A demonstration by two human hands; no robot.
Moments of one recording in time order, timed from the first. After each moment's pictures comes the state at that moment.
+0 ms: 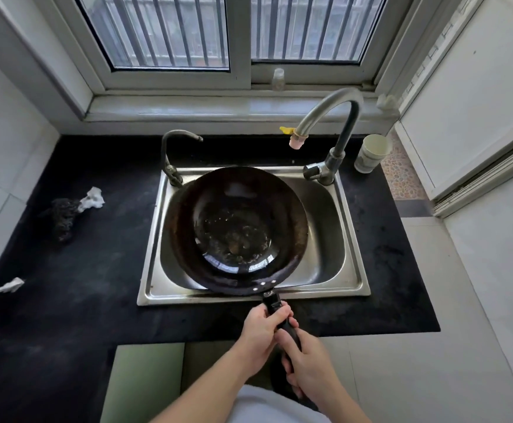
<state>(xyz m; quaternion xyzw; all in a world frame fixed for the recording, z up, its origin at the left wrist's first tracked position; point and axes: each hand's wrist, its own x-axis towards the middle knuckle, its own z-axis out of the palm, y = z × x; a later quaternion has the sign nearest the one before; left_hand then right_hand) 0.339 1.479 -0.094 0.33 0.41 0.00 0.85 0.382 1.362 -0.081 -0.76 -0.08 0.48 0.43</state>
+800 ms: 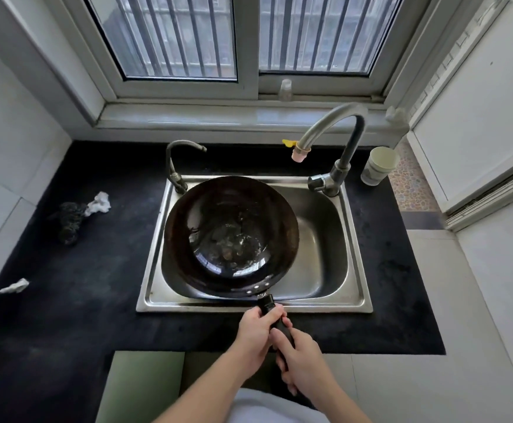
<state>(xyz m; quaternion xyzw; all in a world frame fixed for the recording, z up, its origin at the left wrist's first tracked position) 0.357 1.489 -0.092 0.33 0.47 0.02 0.82 0.409 1.381 -0.079 -0.76 -0.11 0.50 0.40</state>
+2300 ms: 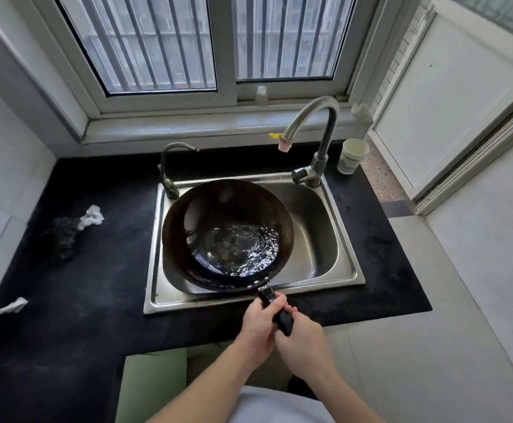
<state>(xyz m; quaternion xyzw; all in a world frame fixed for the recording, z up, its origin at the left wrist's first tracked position) 0.329 1.480 -0.099 0.28 0.41 0.06 0.87 0.359 1.385 -0.068 -0.89 -0.14 0.32 0.28</state>
